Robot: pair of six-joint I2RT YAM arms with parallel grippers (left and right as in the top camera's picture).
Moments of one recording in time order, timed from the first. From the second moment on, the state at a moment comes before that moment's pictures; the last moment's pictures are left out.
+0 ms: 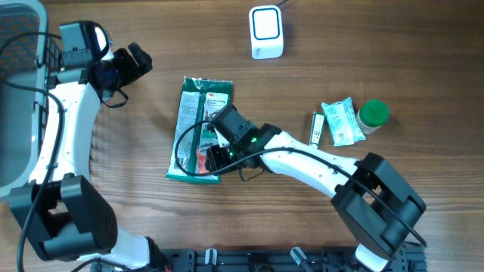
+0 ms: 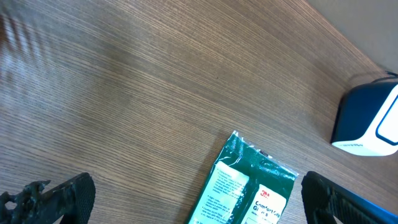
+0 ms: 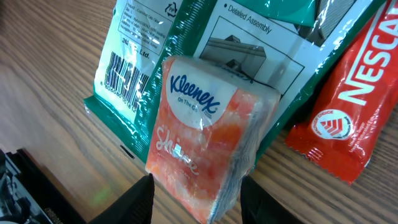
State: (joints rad) left arm 0.16 1.71 1.40 -0.67 0.21 -0.40; right arm 0.85 1.87 1.16 -0.42 -0.35 0.55
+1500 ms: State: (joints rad) left arm 0.16 1.71 1.40 -0.67 0.21 -0.40; right arm 0.86 1.90 1.10 -0.27 -0.30 0.65
